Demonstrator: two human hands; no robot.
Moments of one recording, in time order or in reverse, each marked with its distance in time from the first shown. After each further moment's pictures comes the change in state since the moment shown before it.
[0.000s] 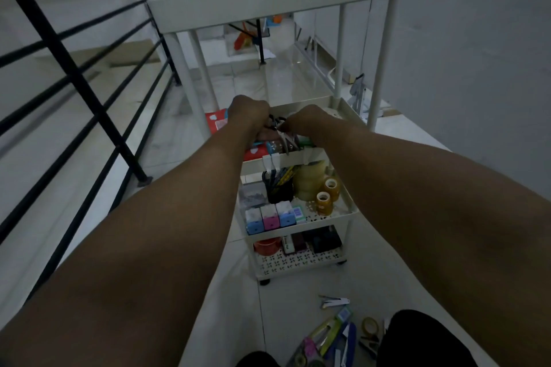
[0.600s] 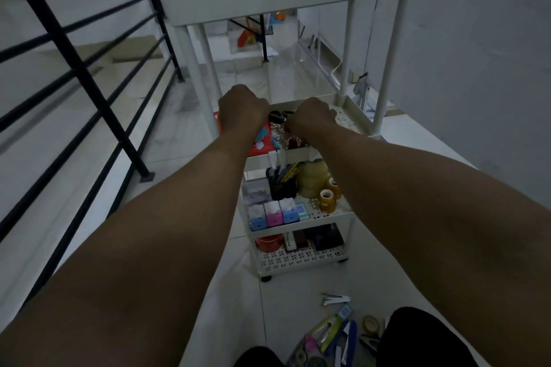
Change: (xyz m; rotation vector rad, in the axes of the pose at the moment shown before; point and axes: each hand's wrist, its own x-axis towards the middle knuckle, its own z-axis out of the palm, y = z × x) left_hand 0.007 -0.010 -0.016 0.486 0.256 0.367; right_hand 0.007 -0.001 0.023 -0.148 0.310 0.019
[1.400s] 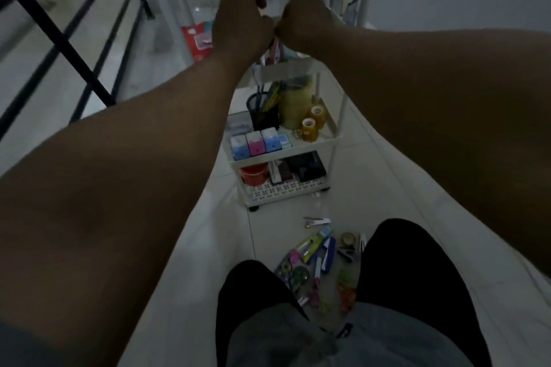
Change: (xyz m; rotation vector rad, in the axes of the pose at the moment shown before) left_hand -0.048 0.011 0.010 0.117 -0.030 0.381; right_hand -0.032 0.024 -0.043 -0.113 0.027 -0.376
